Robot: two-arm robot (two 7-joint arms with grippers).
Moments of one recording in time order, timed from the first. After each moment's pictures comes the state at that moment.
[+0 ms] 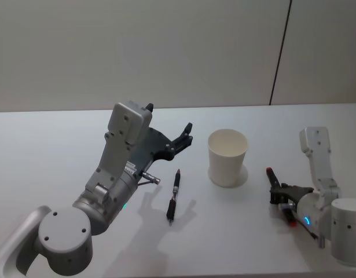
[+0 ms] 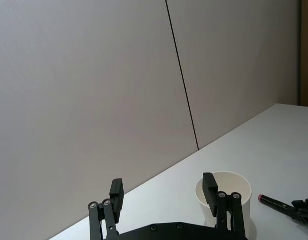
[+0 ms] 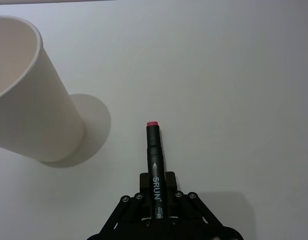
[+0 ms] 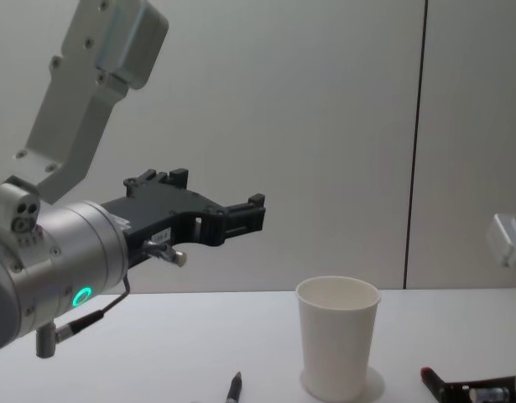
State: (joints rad) left arm -0.24 0.38 0.45 -1.63 -0.20 0.01 -0.01; right arm 0.31 0.10 -0.25 -1.27 0.27 0.55 -0.06
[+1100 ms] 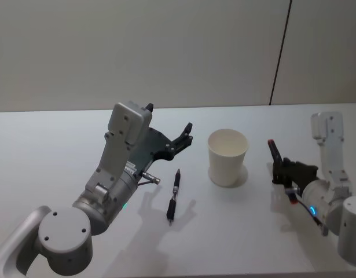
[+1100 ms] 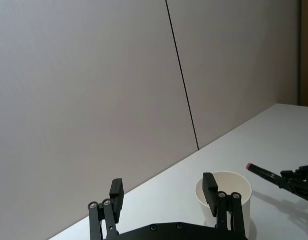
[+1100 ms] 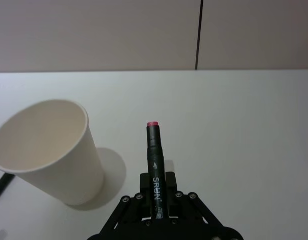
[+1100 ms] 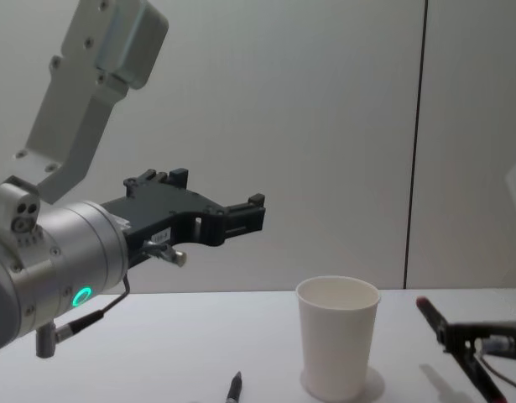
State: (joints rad) left arm -0.24 0.38 0.45 -1.63 -0.20 0.01 -0.01; right arm 0.27 0.12 -0.23 -1.36 0.24 0.39 -0.02
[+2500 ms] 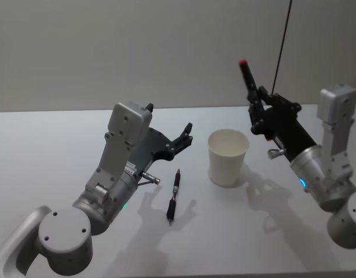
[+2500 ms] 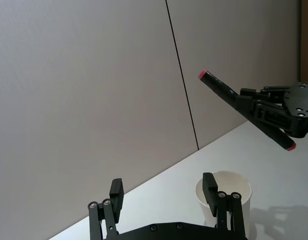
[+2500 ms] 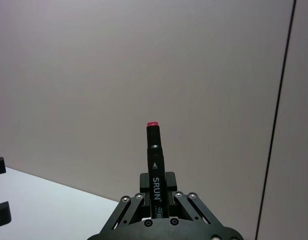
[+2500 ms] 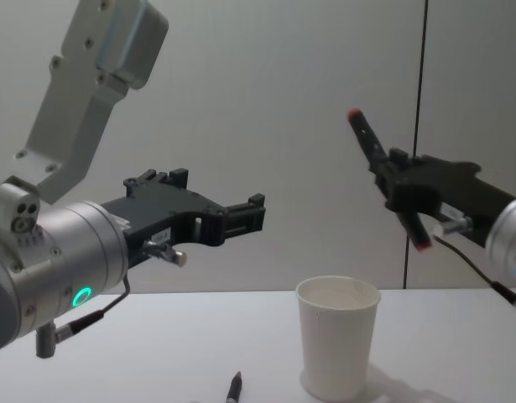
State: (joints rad) left arm -0.24 0.38 0.45 -1.63 -0.20 0.01 -0.01; right arm 0.31 0.11 -0.25 -1.34 0.16 -0.25 0.25
